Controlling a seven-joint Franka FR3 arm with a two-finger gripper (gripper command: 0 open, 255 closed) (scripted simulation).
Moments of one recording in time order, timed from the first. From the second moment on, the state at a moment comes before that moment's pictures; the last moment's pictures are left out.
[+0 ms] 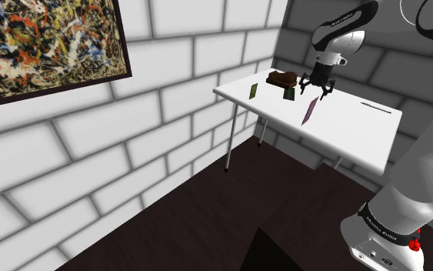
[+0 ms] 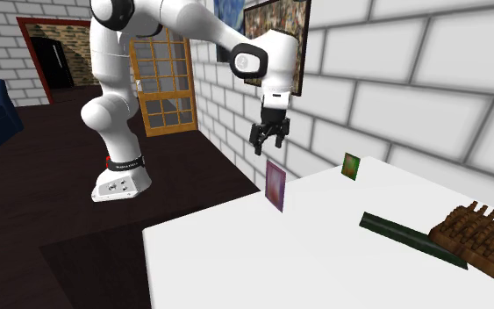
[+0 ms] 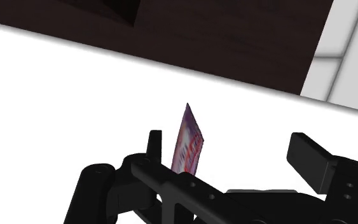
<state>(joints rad) -0.38 0.21 -0.32 -1.91 0.13 2.02 0.54</state>
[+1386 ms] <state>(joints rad) -0.41 0.30 -0.33 -1.92 0.17 2.11 0.55</state>
